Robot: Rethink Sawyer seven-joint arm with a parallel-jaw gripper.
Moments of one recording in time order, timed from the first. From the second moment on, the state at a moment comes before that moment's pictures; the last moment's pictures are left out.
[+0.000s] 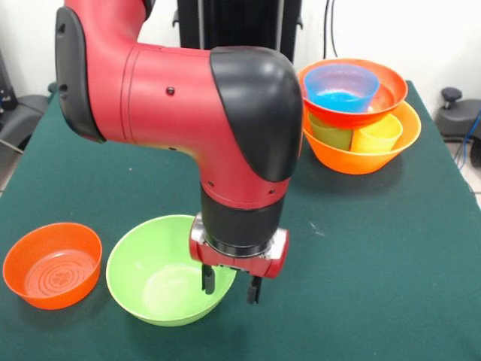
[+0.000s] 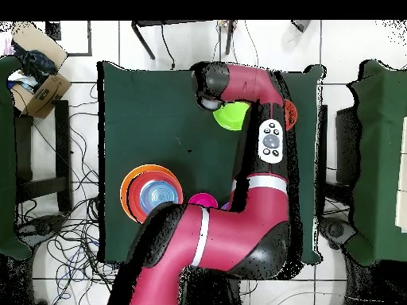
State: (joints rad) arm -0.25 -0.08 0.10 0.66 -0.17 0.98 1.86
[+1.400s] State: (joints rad) arm -0.16 -0.04 -0.02 0.67 -0.26 0.97 1.86
